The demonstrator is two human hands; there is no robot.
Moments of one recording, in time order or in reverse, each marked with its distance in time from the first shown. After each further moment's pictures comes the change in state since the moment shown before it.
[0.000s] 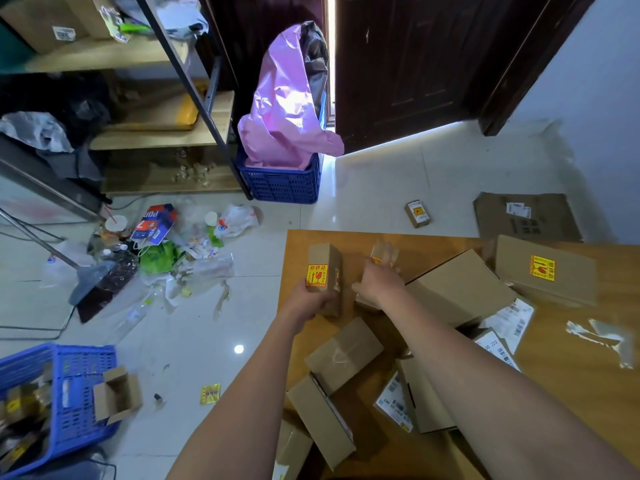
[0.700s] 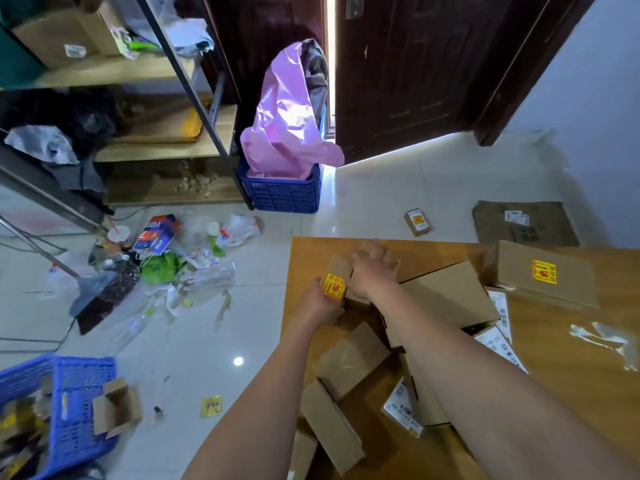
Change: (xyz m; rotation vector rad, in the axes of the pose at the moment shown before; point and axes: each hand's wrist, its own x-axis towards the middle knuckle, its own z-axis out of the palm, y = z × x) left_hand -0.007 0.010 0.007 0.423 0.080 0.128; right_hand 0.001 -0.035 -0.011 -0.046 0.053 -0.036
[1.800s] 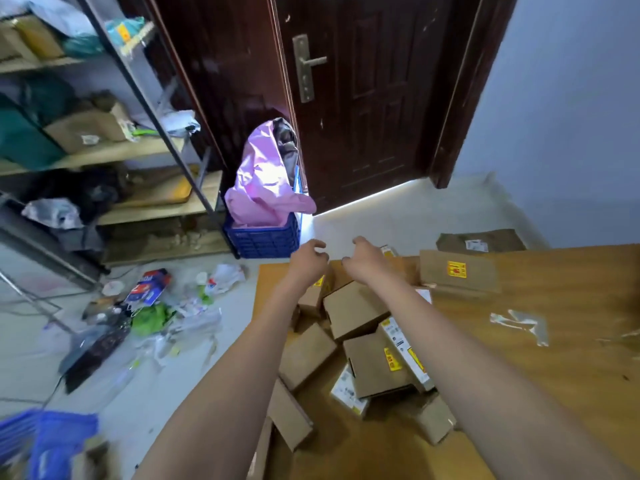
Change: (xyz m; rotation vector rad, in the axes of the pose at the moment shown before) left_hand -0.133 0.142 0.010 0.005 0.217 0.385; right_hand -0.143 0.097 -0.105 0.545 0.264 -0.038
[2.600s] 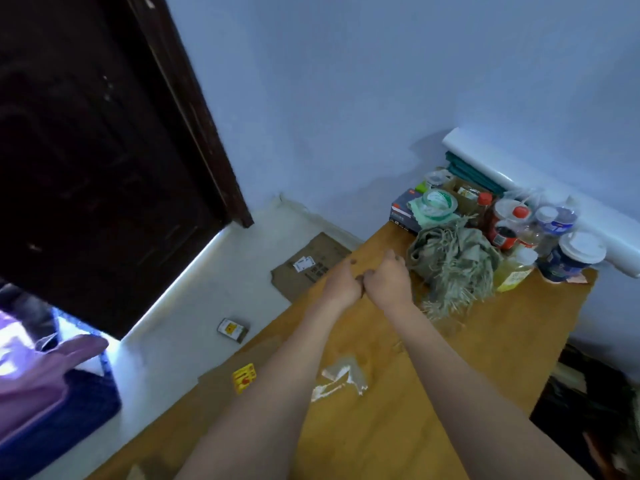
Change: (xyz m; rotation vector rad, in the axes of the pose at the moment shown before) left_hand 0.019 0.345 0.457 0.302 -0.691 0.577; right_hand 0.041 0.413 -0.302 0.233 0.728 0.600
